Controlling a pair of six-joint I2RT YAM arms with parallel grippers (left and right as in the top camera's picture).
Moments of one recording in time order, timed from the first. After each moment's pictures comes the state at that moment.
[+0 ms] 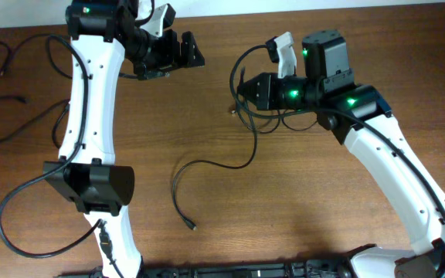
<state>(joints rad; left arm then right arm) -0.15 2.14 2.43 -1.54 0.52 -0.16 0.32 1.50 1.35 -0.56 -0.63 0.48</state>
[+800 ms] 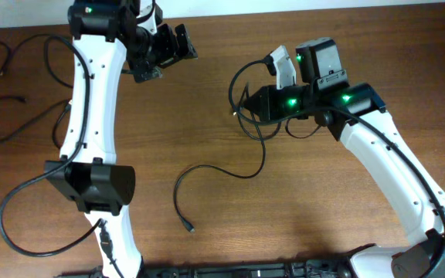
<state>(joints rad) -0.15 2.15 2.43 -1.50 0.39 -0.41 0.32 1.53 1.35 -0.70 -0.60 0.34</state>
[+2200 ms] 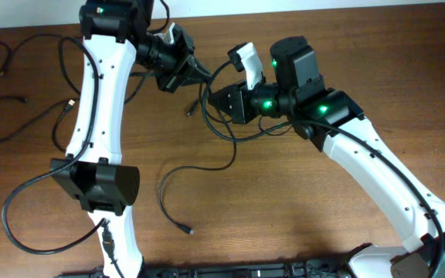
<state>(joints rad) -0.19 2.15 2.43 -1.64 0.76 -0.64 0.47 1.53 1.35 -0.43 -0.69 0.34</state>
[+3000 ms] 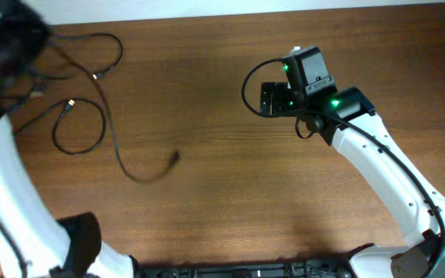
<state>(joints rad) 0.18 1.77 2.67 -1.49 0.04 -0.64 0.38 1.53 1.34 -0.76 0.13 0.39</state>
